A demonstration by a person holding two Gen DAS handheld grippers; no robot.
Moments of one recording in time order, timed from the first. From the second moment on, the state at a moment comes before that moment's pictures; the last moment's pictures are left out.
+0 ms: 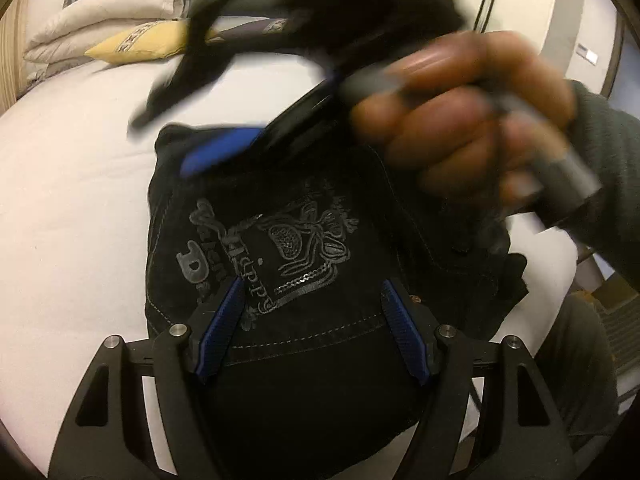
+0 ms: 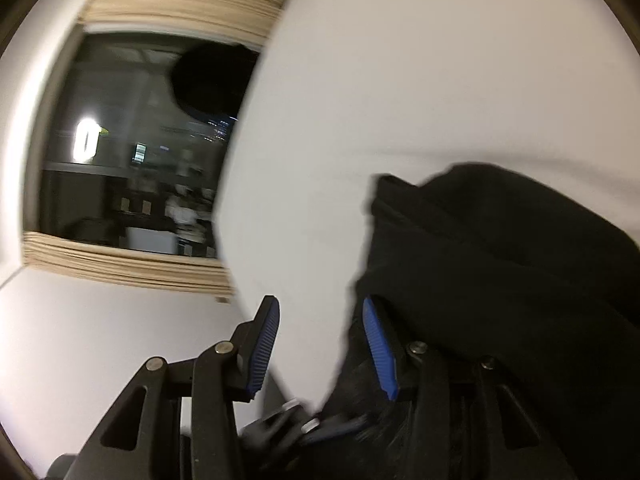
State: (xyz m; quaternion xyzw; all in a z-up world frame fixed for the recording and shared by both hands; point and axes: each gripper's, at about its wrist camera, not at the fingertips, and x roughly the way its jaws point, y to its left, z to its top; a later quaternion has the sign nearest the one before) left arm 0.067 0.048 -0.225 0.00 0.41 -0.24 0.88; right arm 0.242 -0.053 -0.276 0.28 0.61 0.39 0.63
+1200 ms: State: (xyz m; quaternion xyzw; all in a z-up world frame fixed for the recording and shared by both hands) left arm 0.125 0.164 -0.221 -0.15 0.47 -0.18 0.85; right arm 0.089 -0.300 -0.276 0.41 0.51 0.22 0.72
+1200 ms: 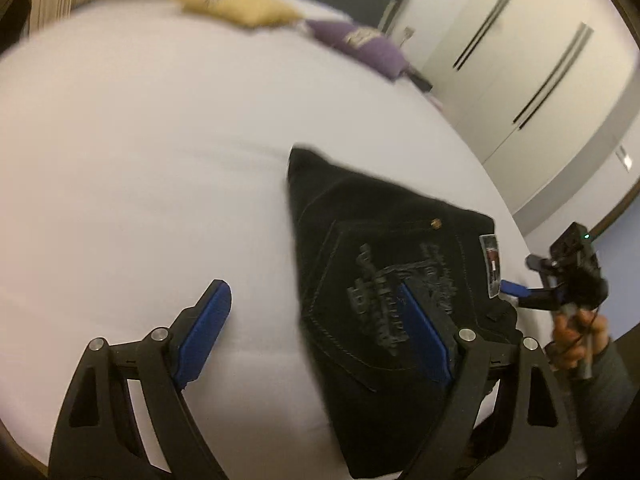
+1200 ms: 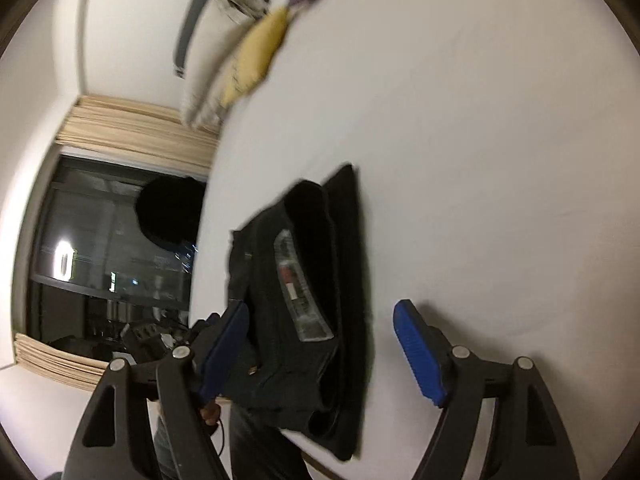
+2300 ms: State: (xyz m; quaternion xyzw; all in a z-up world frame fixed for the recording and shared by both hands) left arm 0.123 0.079 -0.177 -0.03 0.49 -0.19 0.85; right arm 0.060 -0.238 -0.211 0.14 0.48 0.16 0.85
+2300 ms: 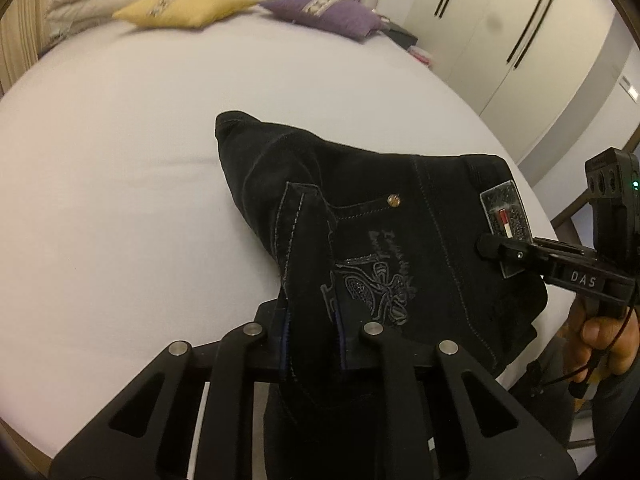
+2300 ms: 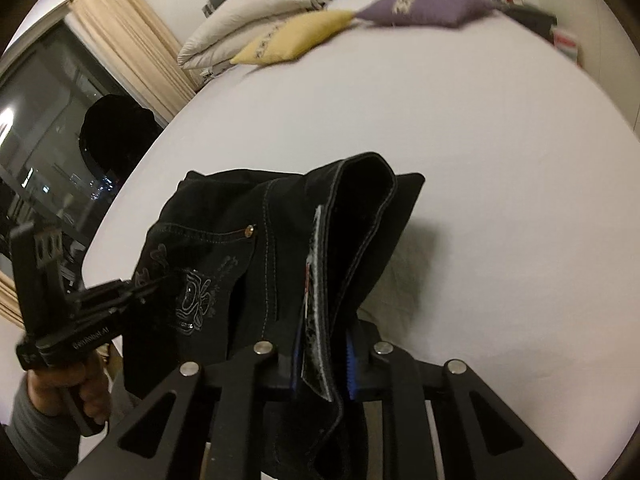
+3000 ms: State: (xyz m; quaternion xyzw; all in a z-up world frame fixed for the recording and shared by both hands) left arm 0.199 -0.009 -0.161 0.00 0.46 -0.19 0.87; right arm 0.109 -0.300 -0.185 0.13 0.46 0.11 0.87
